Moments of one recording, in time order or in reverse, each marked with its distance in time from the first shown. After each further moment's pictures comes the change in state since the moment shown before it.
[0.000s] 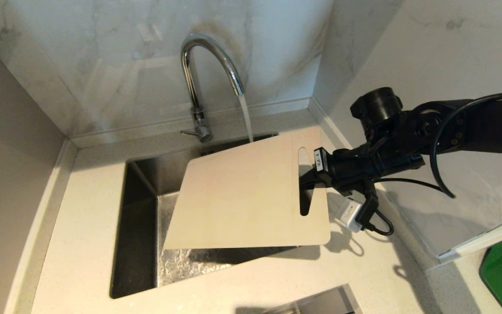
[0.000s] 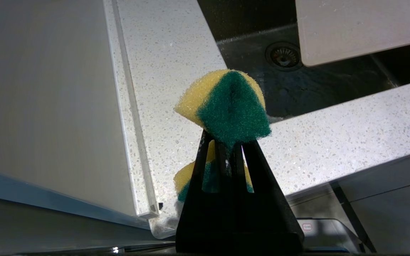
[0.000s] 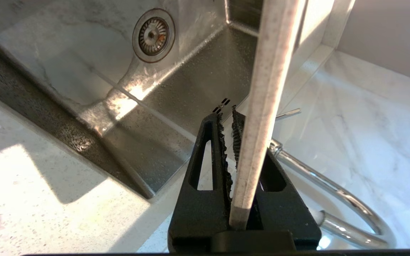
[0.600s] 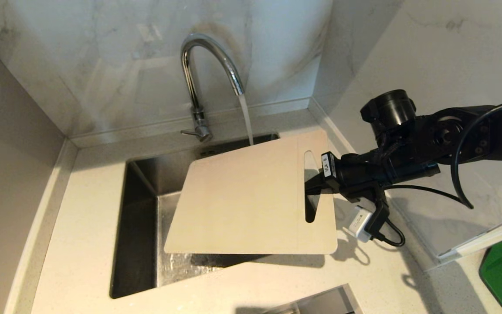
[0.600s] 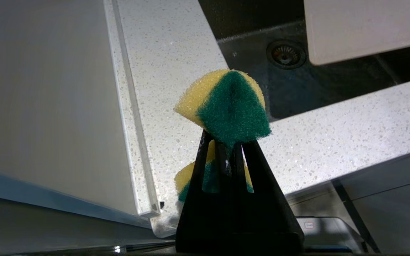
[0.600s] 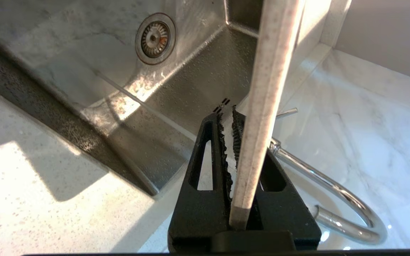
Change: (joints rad) left arm 0.000 0.000 0.001 0.006 0.000 0.012; right arm -0.006 -0.073 0.120 -0.064 0.000 0.020
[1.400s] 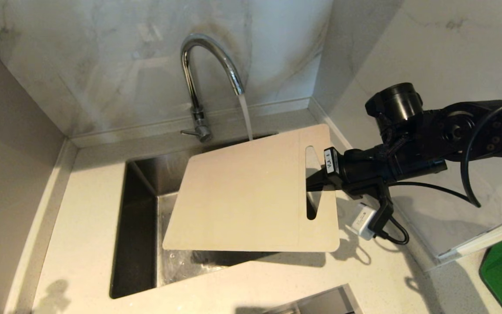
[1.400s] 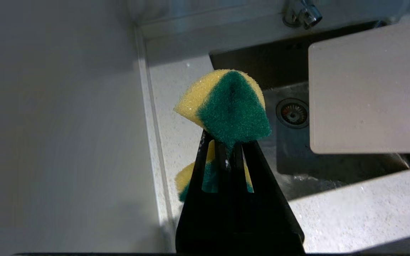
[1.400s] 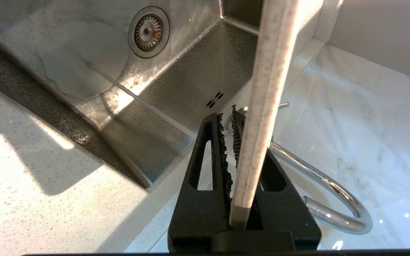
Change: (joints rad) left arm -0.047 0.466 -0.557 0.054 0.121 0.006; right arm 0.000 -0.024 -0.003 0.000 0.002 0.009
